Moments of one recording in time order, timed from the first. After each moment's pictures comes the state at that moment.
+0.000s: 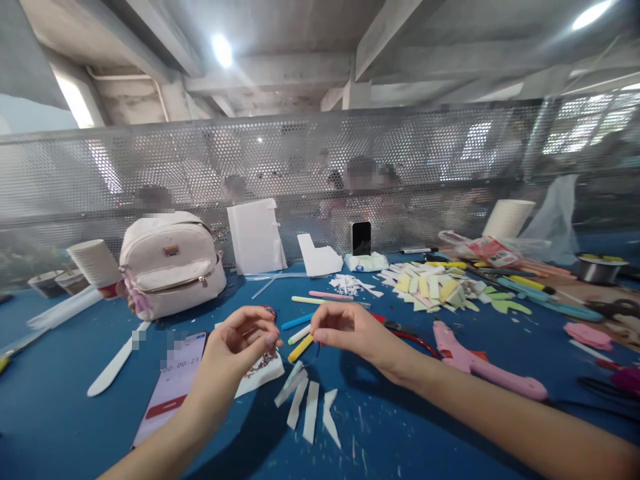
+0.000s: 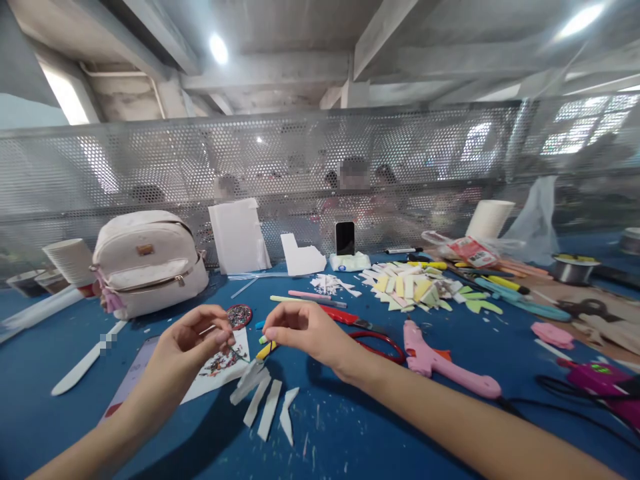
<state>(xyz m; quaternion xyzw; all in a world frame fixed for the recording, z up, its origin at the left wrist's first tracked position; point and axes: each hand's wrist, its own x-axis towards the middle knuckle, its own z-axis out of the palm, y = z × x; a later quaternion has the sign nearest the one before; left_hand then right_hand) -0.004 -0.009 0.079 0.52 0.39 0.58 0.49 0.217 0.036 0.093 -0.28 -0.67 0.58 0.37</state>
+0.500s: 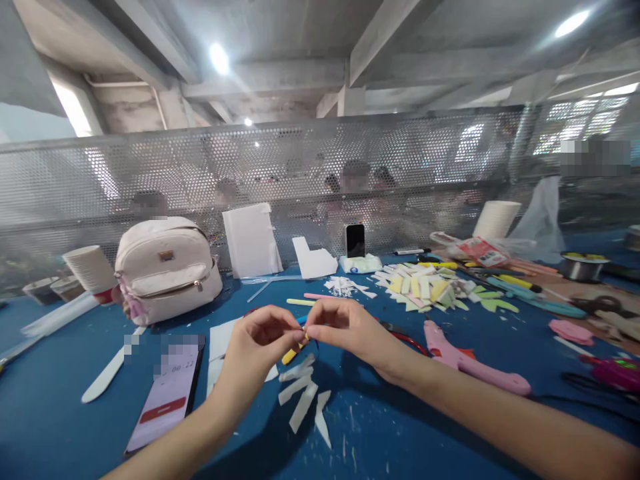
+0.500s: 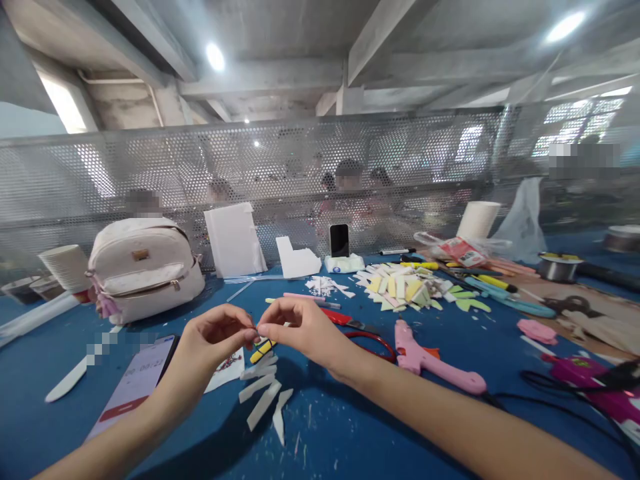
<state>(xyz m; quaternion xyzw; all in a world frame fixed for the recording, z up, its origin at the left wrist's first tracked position) 0.041 -0.008 0.102 0.56 0.39 0.55 0.48 0.224 0.027 0.105 -0.30 -0.72 0.50 0.39</state>
